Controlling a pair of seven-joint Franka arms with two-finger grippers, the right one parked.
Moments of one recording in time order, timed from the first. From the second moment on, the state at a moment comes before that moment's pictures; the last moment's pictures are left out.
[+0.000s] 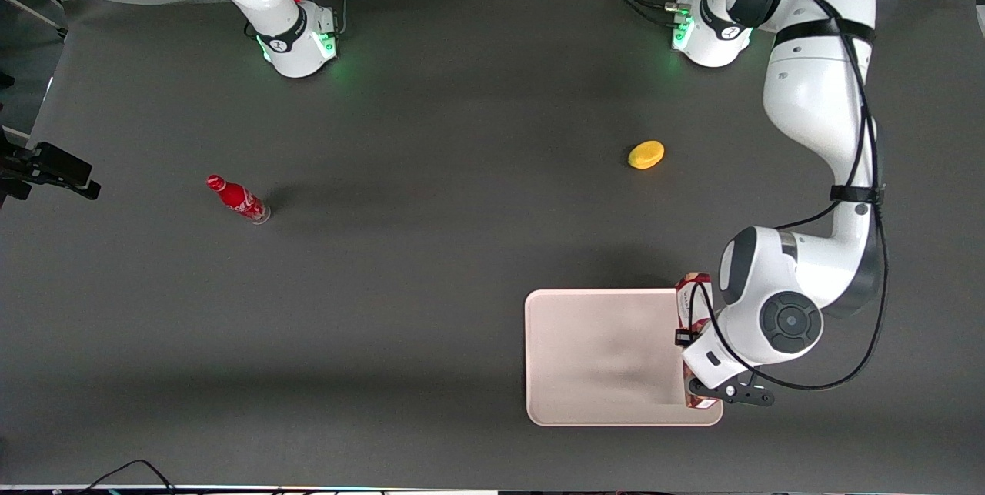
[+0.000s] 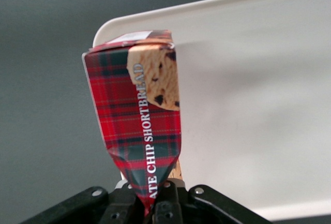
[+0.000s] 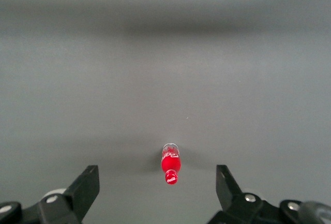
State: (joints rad) arm -0.22 0.91 0.01 -1.09 0.04 1.99 -0.07
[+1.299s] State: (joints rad) arm -0.20 0.88 0.05 -1.12 -0.05 2.11 -0.09
